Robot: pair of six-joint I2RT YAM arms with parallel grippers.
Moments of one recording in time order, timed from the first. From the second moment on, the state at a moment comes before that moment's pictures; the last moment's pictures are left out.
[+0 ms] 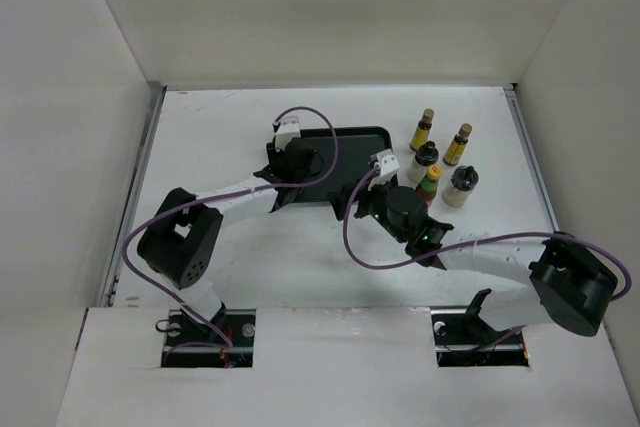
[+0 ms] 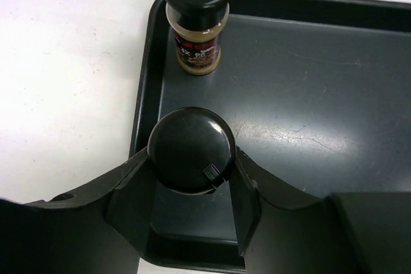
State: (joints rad) left arm -0.61 1.68 0.97 0.07 -0.62 -0.47; right arm 0.88 1.32 0.59 0.61 0.27 0.31
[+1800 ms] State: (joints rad) left arm -0.70 0.67 0.12 0.49 -0.73 -0.65; right arm 0.59 0.95 0.73 -0.02 0.68 0.35
